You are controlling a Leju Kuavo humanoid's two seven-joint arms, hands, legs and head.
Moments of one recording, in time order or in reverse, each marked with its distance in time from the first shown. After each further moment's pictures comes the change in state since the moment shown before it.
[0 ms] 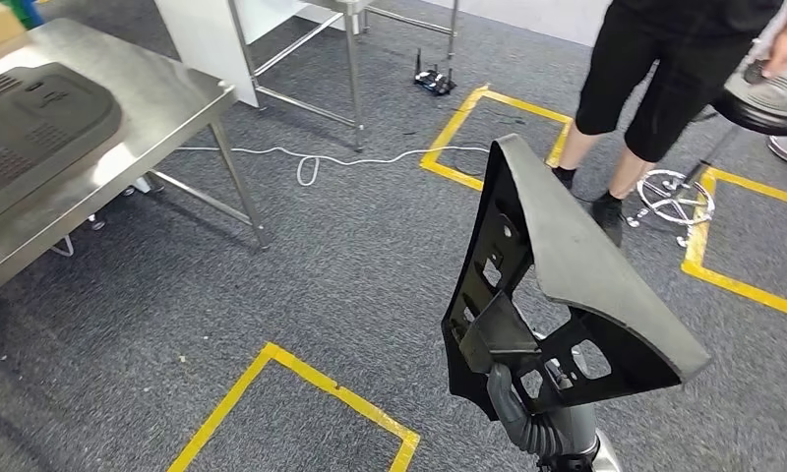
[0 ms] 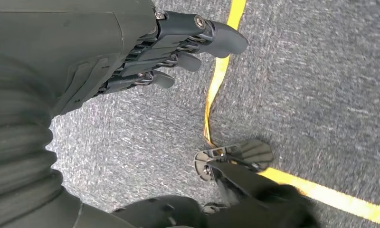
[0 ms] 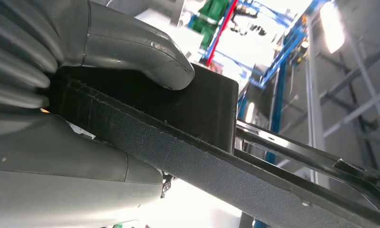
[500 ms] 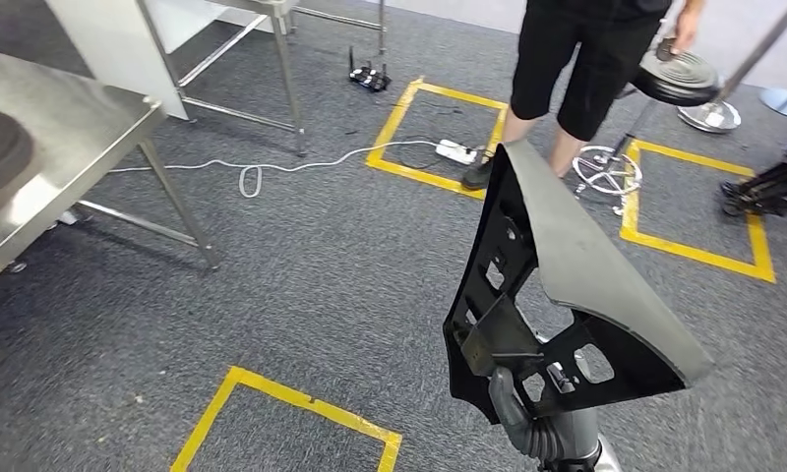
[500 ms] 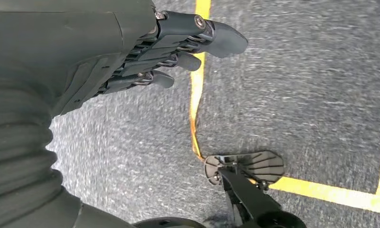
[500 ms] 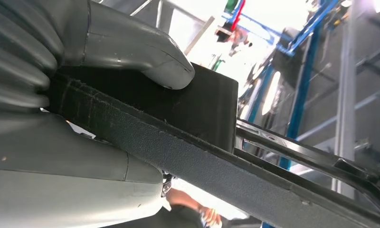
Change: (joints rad) left arm -0.002 0.000 -0.002 0.000 0.005 0.000 0.018; right arm 0.002 -0.010 0.005 0.000 -0.001 -0.009 0.005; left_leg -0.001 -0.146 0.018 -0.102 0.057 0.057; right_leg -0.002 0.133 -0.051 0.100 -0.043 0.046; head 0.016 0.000
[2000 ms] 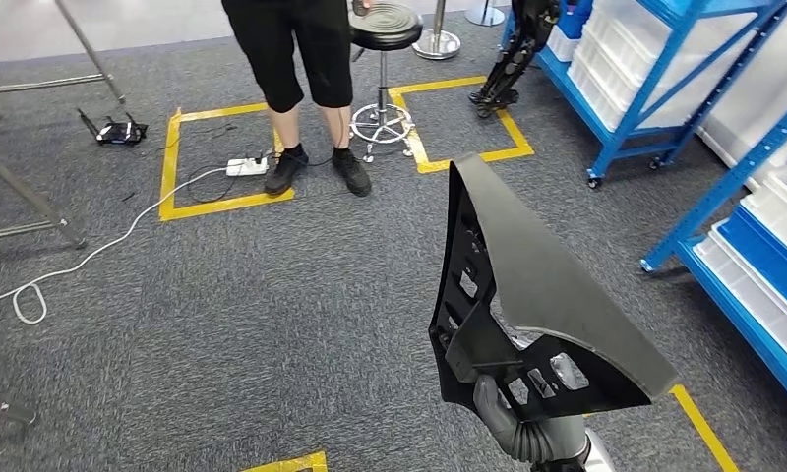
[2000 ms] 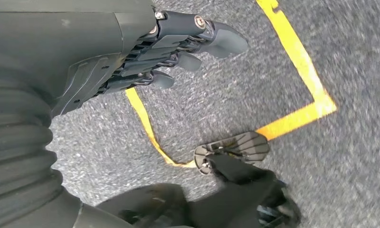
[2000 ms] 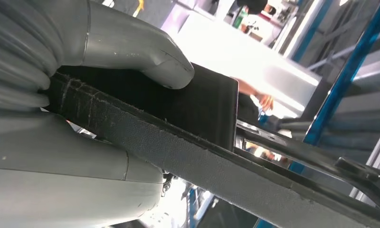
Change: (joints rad) left arm 0.005 -0.009 -0.023 0.000 0.021 -0.001 -0.027; right arm -0.013 -0.019 0.041 -0.003 0.001 0.039 -0.006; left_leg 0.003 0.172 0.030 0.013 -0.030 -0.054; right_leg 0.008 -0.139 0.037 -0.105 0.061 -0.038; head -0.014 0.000
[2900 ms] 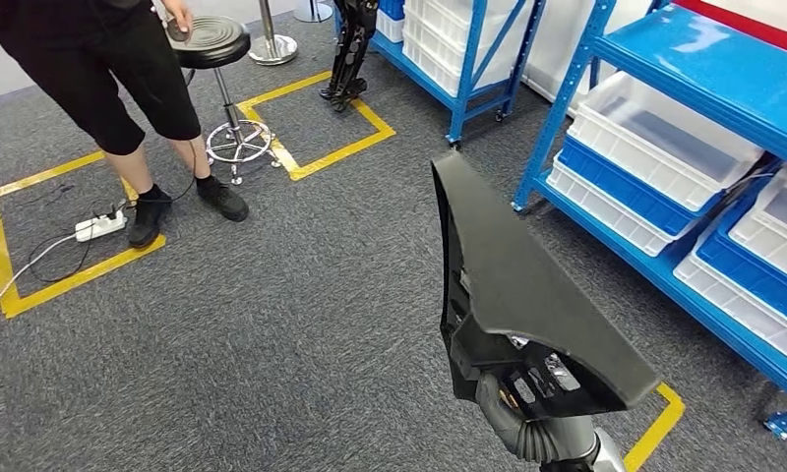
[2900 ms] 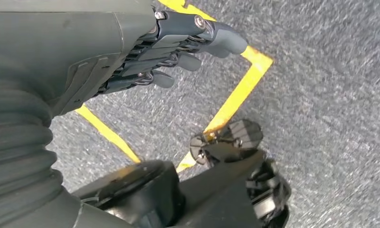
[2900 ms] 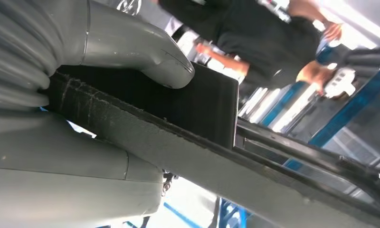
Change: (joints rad) left arm -0.008 -0.043 -0.027 0.000 -0.002 -0.004 0.001; right arm -0.015 -0.057 0.015 -0.055 0.046 -0.018 0.078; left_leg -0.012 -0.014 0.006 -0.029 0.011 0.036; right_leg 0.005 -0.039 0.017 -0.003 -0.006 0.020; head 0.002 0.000
